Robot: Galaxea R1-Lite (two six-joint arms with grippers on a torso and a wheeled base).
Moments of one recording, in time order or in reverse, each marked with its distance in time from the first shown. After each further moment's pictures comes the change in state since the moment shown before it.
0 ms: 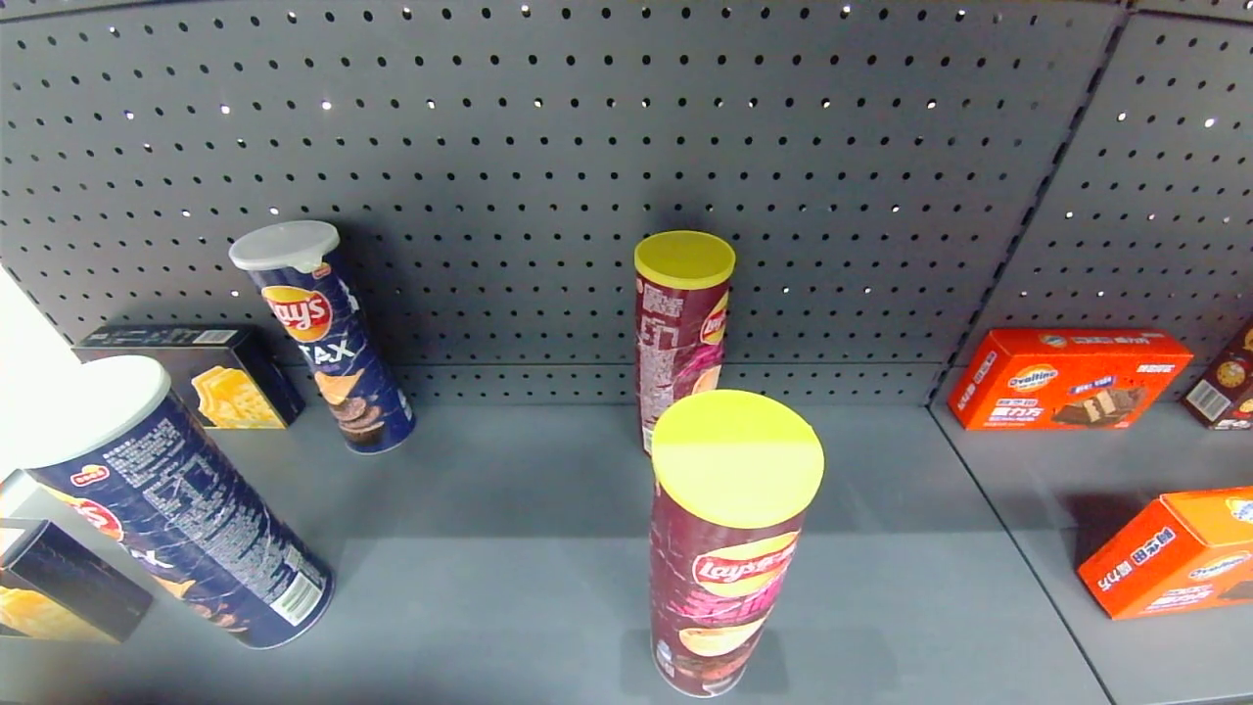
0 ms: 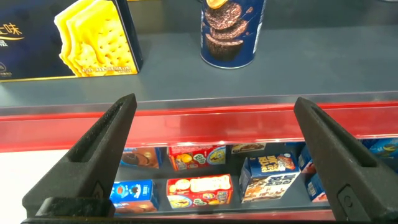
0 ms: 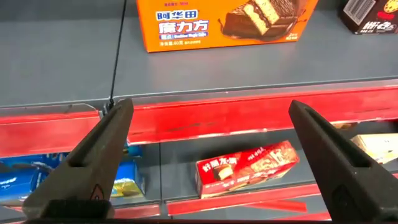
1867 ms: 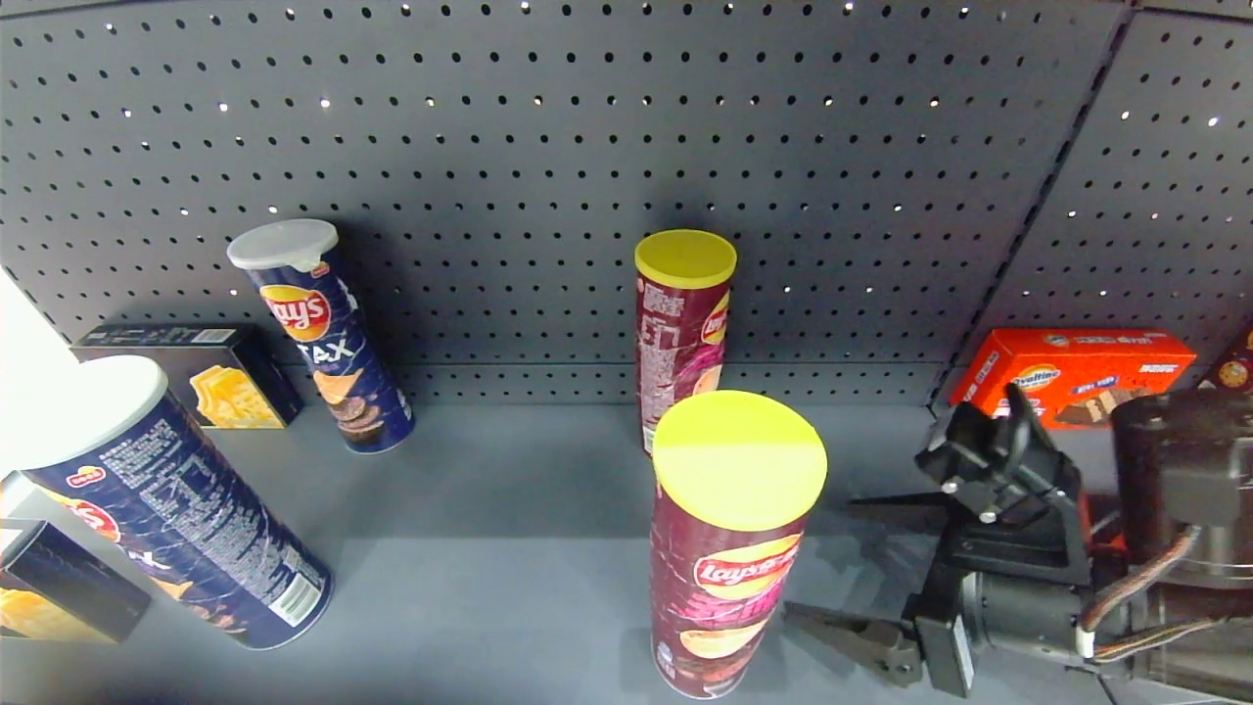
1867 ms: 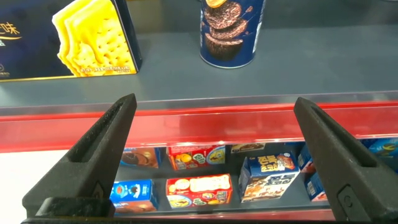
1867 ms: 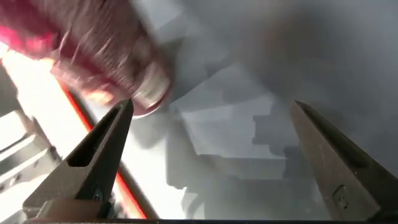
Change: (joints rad) left arm 0.000 0.000 -0.002 0.003 -0.003 -0.001; right arm 0.809 1.311 -0.595 -0.406 0.153 -0.117
